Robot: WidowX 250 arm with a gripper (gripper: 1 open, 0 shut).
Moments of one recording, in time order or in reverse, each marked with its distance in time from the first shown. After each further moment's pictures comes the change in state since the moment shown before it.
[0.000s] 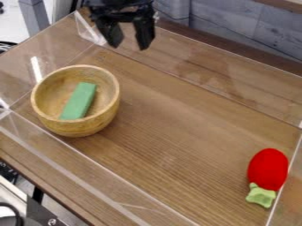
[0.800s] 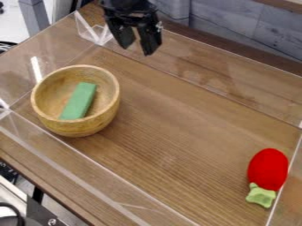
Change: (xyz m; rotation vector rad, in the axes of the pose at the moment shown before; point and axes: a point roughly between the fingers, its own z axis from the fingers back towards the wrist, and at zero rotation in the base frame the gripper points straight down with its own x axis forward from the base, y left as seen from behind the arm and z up) arm 0.008 -0.002 -0.015 -0.026 0.019 -0.249
